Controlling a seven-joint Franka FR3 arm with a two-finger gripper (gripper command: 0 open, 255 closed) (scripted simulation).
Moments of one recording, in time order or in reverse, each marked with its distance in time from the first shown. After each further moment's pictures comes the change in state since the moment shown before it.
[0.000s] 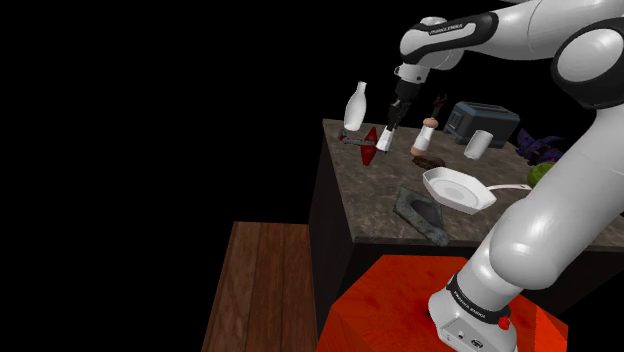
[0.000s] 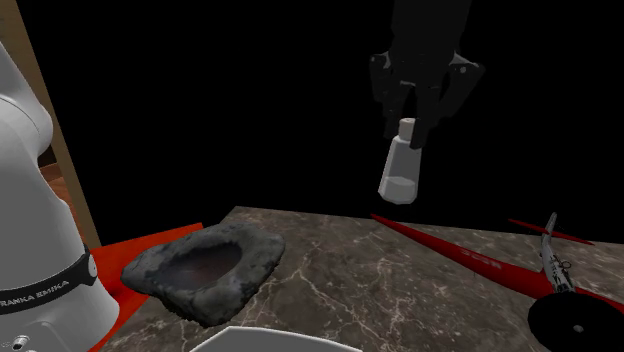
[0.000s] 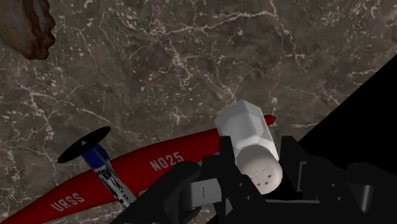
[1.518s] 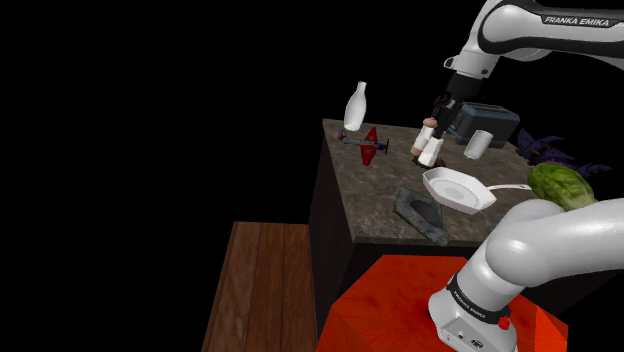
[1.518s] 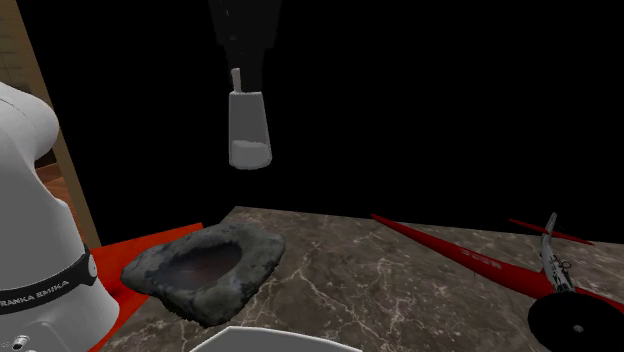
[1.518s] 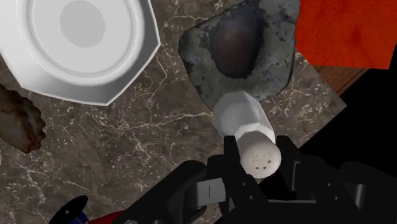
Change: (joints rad) arm -0.090 -0.658 0.149 -0.374 -0.205 -0.247 0.172
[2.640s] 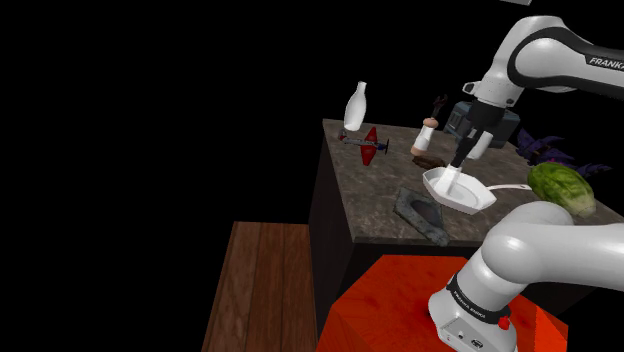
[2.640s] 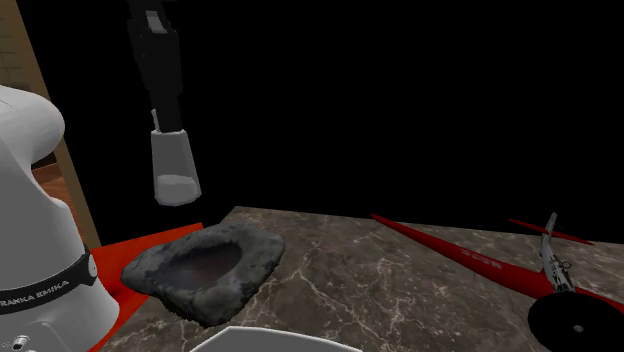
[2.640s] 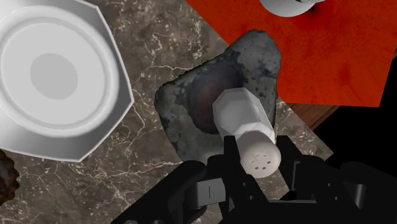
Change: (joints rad) arm -0.084 -0.319 0.038 -0.274 -0.043 -0.053 0.019
